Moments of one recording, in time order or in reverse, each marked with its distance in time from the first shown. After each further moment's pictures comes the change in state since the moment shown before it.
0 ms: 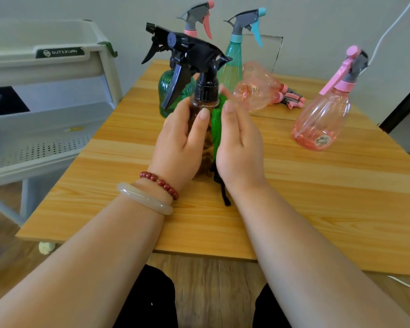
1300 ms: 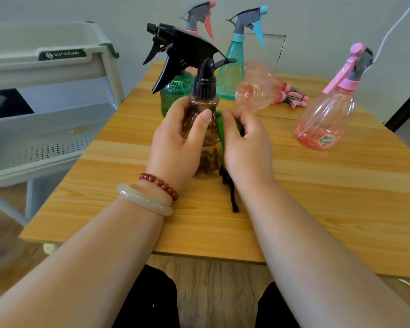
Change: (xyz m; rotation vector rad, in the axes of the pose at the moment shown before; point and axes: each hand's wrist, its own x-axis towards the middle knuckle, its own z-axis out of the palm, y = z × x) left_hand -0.003 0.003 -0.002 -0.016 0.070 -0.120; right_hand 0.007 0.004 -0.008 -0.197 0.041 0.188
